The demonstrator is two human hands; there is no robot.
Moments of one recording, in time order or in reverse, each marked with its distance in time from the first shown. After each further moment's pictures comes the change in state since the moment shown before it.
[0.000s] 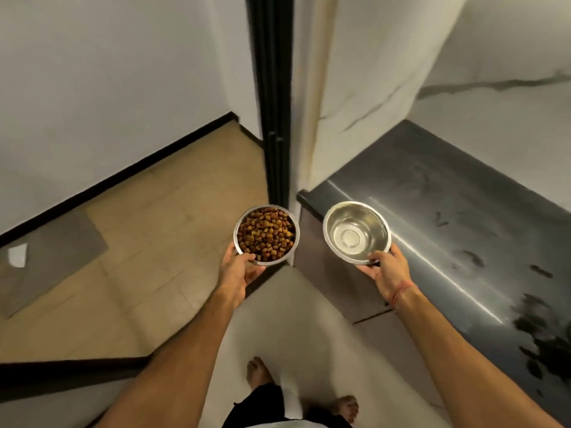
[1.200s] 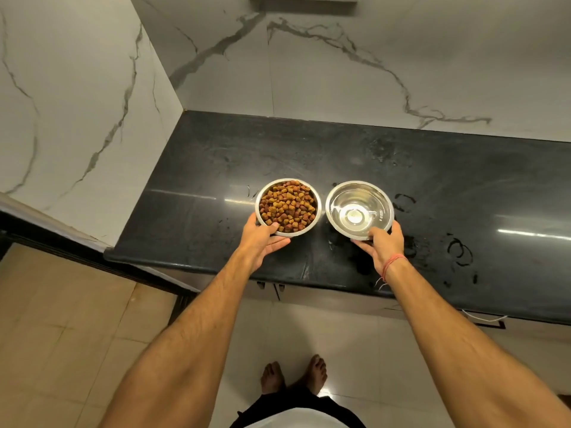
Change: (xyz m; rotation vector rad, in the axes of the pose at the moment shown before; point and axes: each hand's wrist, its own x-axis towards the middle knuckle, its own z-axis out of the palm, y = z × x) left_hand -0.097 -0.180 0.403 0.668 -0.660 -0.106; right_hand -0.028 -0.092 -0.356 0.357 0.627 -0.228
